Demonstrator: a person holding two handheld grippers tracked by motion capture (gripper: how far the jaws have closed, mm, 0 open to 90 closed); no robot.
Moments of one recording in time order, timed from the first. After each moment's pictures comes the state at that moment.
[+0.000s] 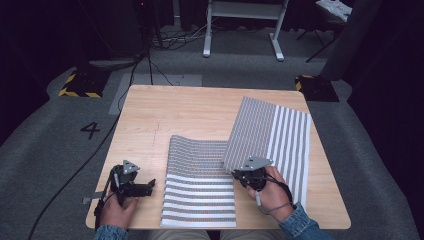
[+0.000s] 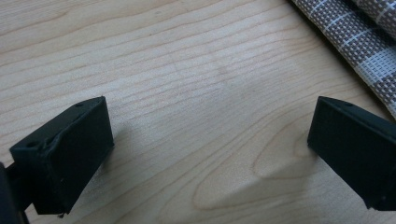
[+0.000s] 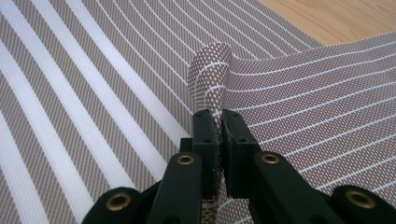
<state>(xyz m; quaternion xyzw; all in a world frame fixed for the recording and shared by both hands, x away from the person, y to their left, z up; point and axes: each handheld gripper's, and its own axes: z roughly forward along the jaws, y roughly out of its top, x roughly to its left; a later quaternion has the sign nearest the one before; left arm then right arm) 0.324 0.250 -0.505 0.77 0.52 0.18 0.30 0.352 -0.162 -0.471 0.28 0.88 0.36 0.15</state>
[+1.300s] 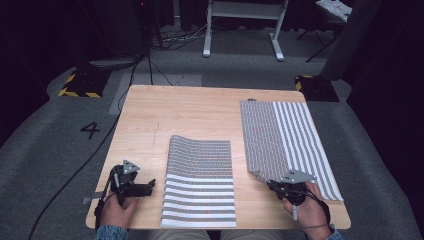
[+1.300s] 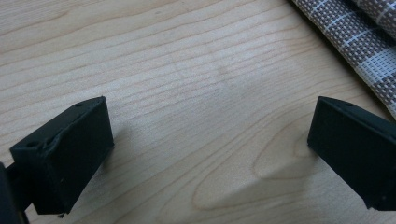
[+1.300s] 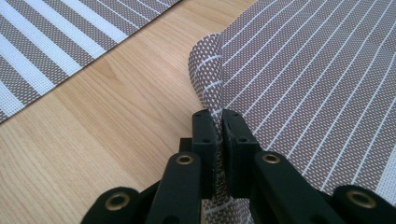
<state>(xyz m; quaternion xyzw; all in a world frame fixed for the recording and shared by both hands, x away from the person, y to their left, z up) 0.324 0.250 -0.505 0.77 0.53 0.18 0.30 0.315 -0.263 -0.475 0.36 0.85 0.35 0.18</state>
